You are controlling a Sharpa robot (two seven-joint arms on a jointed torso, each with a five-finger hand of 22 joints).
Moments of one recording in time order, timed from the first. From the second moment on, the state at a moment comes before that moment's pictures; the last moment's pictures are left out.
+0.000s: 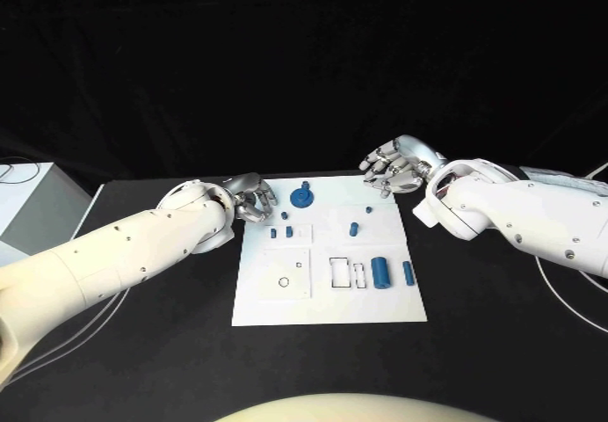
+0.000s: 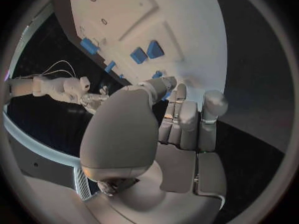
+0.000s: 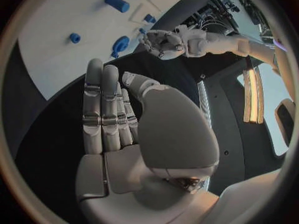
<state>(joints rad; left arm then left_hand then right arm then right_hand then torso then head) 1.10 -0.59 0.11 1.11 -1.32 -0.16 -0.10 1.44 -0.24 0.62 0.06 0.24 0.84 0.16 0.25 0.28 0.96 0.10 0.50 0.17 1.28 0.02 1.39 0.89 0.12 1.19 0.12 1.21 1.02 1.31 -0.75 -0.14 1.31 -0.93 -0.41 0.11 1.44 -0.23 0.48 0.06 0.21 0.95 0.17 0.15 0.41 1.15 0.09 0.17 0.07 1.45 -0.01 0.37 0.73 0.17 1.41 0.07 0.32 0.23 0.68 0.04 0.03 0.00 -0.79</state>
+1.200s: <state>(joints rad) 0.95 -0.86 0.28 1.39 -0.40 -0.07 0.24 1.43 -0.24 0.52 0.14 0.24 0.86 0.18 0.26 0.30 1.12 0.13 0.12 0.06 1.01 0.09 0.41 0.32 0.18 0.88 0.20 0.46 0.41 1.25 -0.70 -0.15 1.25 -1.65 -0.31 -0.12 1.35 -0.27 0.58 0.04 0.15 1.00 0.14 0.12 0.43 1.15 0.08 0.07 0.07 1.46 -0.02 1.21 1.27 0.12 1.46 0.05 0.96 0.87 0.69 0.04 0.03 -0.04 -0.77</state>
